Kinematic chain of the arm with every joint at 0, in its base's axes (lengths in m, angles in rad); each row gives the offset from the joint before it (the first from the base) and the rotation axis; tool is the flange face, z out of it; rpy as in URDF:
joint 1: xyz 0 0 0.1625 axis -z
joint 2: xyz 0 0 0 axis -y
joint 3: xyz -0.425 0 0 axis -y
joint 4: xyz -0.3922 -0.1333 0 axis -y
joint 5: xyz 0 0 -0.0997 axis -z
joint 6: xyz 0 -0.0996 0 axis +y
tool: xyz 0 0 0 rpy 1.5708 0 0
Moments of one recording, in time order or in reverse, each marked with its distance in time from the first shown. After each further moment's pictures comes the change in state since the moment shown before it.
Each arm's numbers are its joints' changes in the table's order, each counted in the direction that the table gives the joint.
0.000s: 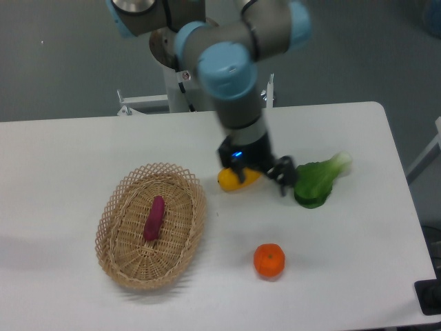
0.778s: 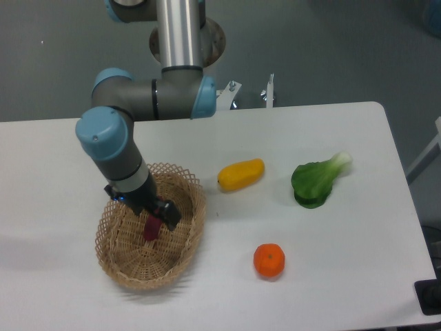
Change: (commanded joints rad) arm 0.471 -0.175 -0.017 0.162 0.073 0.717
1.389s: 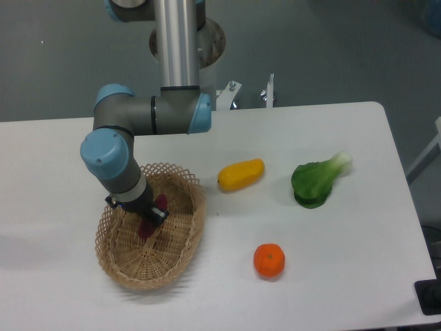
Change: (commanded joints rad) arm 0.106 -0.114 -0.077 0.009 -0.014 -0.008
